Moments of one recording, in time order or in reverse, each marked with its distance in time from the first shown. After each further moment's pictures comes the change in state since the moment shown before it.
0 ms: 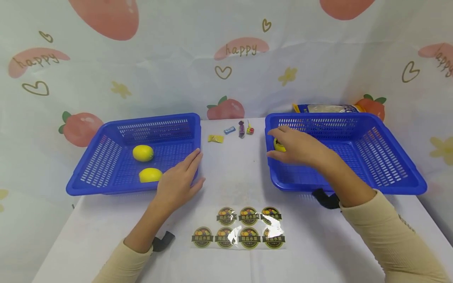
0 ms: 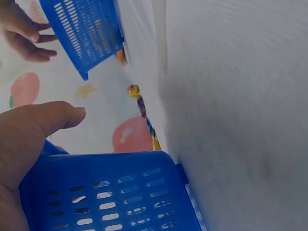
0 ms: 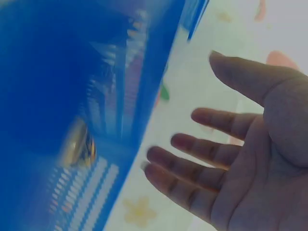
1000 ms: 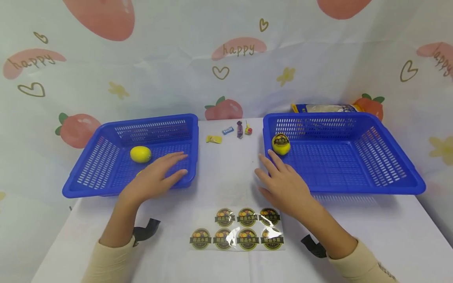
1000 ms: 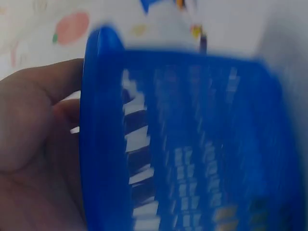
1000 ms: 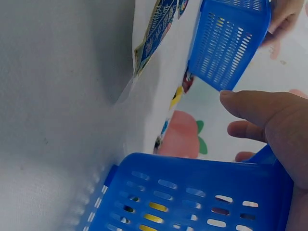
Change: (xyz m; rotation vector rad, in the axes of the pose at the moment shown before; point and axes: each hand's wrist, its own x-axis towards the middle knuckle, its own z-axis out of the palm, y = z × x) left_hand 0.004 -0.043 -0.049 -0.472 -0.344 -0.137; right_hand -0.038 -0.017 0.104 -0.310 0.486 -0.302
